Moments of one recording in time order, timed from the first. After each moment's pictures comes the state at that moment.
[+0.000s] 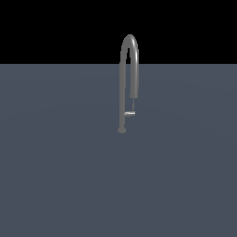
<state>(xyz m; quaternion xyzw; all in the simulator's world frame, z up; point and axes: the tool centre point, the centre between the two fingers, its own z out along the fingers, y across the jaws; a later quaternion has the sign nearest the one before) -0.250 -0.019 0.584 -0.99 0.01 -0.10 0.13</state>
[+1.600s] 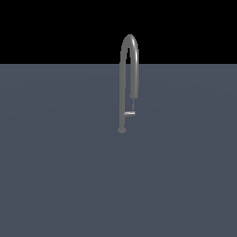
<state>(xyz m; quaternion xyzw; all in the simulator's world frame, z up) -0.168 -0.179 0.647 -0.82 0.11 -0.02 0.56</state>
